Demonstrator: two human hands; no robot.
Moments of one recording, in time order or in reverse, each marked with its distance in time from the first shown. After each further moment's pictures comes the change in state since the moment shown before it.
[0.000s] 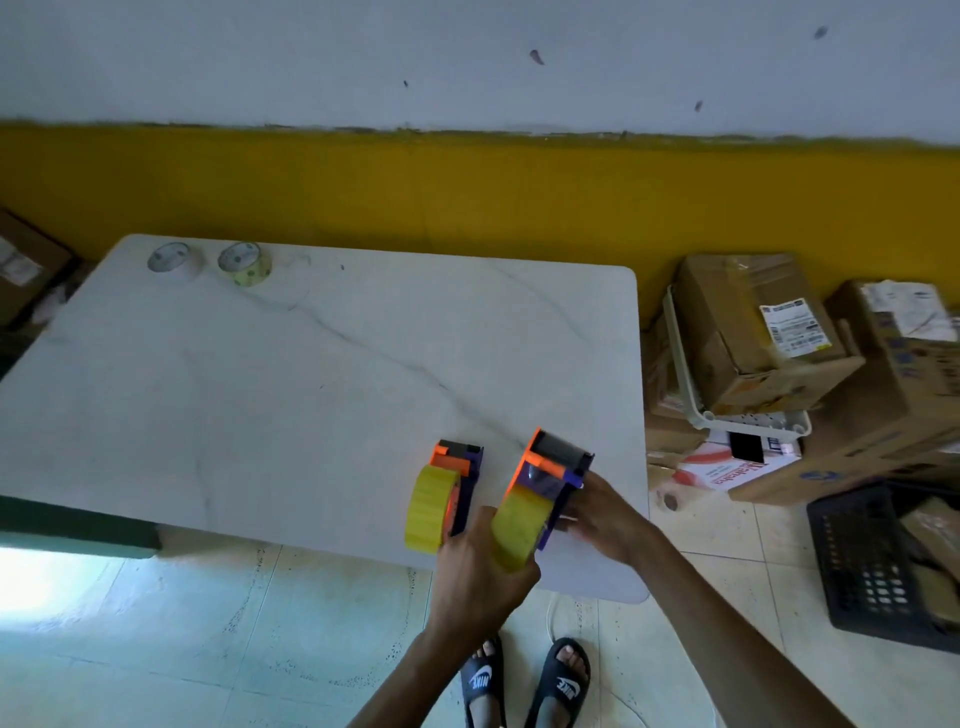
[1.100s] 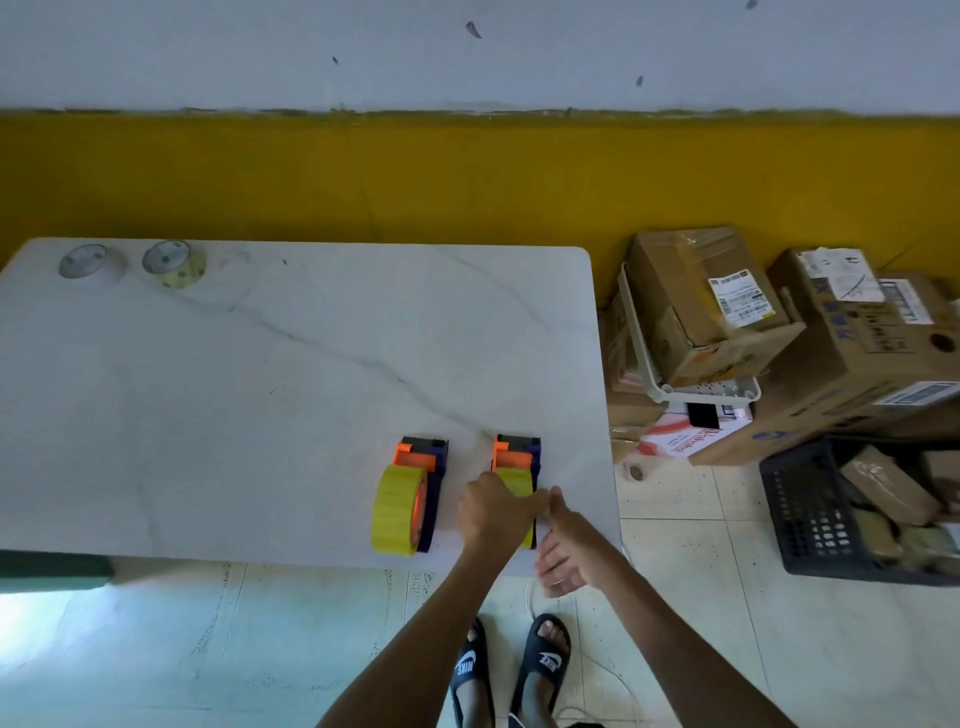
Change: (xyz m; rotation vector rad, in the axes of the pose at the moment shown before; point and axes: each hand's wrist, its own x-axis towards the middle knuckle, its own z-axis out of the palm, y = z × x) left_hand 0.076 0.014 0.077 0.018 -0.210 -0.275; right_hand -0.016 0.037 0.000 -0.294 0.328 0.579
